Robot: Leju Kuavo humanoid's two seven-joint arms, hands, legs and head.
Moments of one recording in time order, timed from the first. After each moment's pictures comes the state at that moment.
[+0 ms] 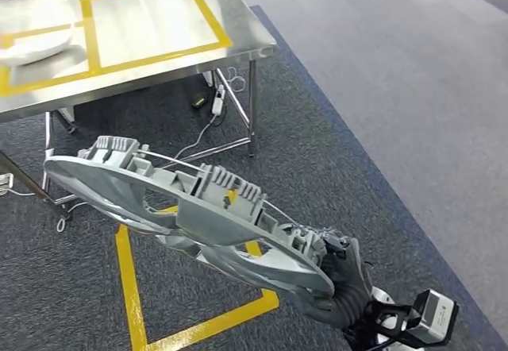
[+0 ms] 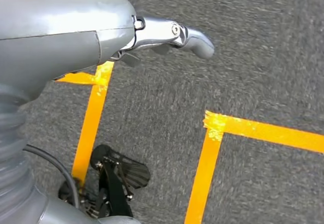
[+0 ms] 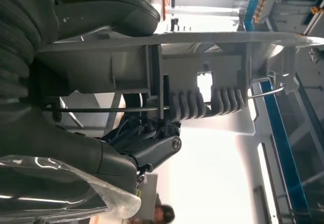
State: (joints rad) left arm 0.29 -0.36 0.84 -1.07 -0.31 -0.03 -0.12; right arm 0.19 -0.17 0.25 -2.04 -0.01 0.22 -0.56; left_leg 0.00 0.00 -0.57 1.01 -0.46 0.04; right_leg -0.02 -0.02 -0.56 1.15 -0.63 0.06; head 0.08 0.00
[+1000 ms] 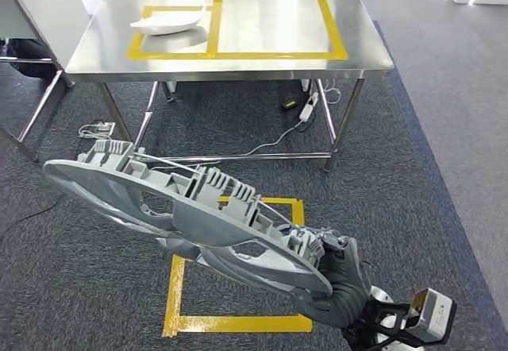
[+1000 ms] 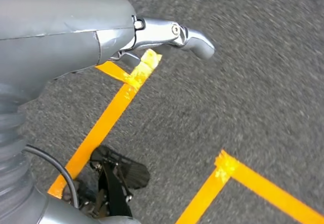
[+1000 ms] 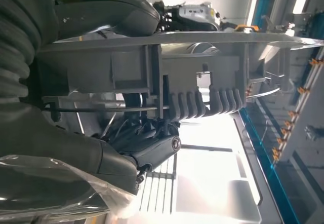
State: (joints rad) left arm 0.29 -0.36 0.84 -1.08 -0.31 -0.03 -0.12; right arm 0.19 -0.17 0.25 -2.04 -0.01 0.22 -0.56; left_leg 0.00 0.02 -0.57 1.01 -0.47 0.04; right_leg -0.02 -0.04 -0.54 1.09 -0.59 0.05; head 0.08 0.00
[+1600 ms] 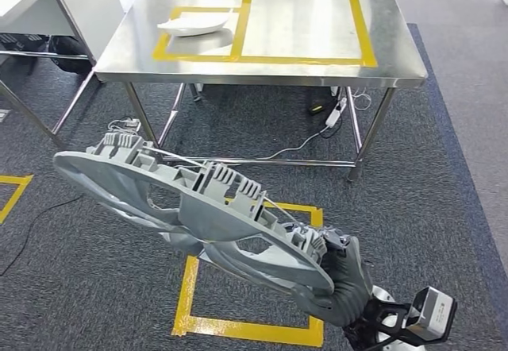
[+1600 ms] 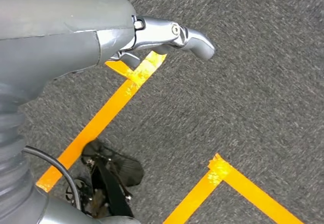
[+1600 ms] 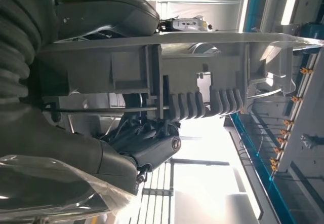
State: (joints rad) left arm 0.29 -0.36 0.84 -1.08 -0.31 -0.03 -0.12; right arm 0.20 -0.17 0.25 -2.03 -0.01 0.22 -0.56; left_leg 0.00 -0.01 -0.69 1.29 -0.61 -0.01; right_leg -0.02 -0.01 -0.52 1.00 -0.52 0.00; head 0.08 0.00
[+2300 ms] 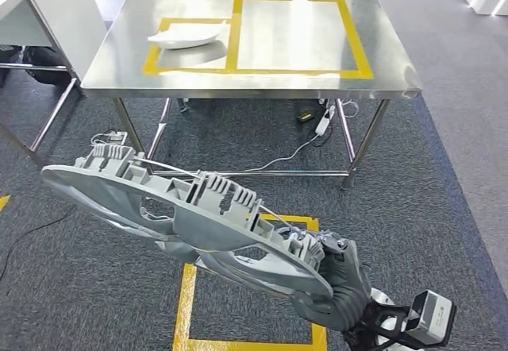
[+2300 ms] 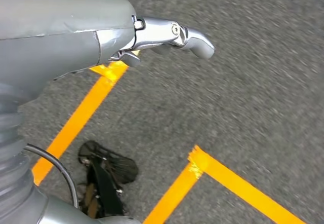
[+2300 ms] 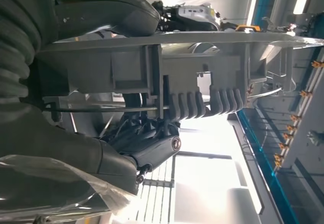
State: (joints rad) left arm 0.29 -0.36 0.84 -1.08 -0.31 -0.03 -0.11; right arm 0.20 -0.17 0.25 -2.03 -0.01 0.22 -0.56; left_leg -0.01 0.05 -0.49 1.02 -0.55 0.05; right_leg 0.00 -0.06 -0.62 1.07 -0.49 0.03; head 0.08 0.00
